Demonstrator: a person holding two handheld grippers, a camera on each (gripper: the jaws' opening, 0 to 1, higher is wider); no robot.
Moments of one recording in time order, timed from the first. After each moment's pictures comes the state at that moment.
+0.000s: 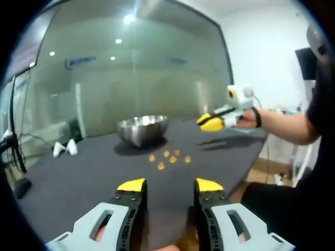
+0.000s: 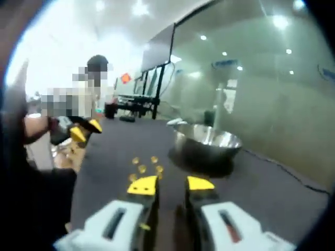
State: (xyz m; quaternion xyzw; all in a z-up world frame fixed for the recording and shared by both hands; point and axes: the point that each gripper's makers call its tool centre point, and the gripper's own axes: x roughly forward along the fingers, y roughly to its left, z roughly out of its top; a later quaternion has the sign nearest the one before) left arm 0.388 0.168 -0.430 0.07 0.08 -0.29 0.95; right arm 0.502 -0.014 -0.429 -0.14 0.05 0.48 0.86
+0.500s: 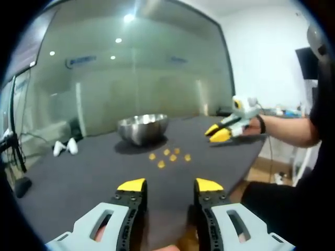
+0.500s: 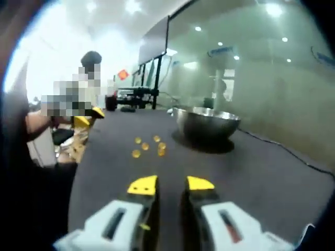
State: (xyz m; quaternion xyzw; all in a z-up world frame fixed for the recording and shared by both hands) left arm 0.387 0.168 -0.431 0.07 0.09 -0.29 0.95; right arm 0.490 -0.022 -0.456 -0.12 0.08 0.48 0.87
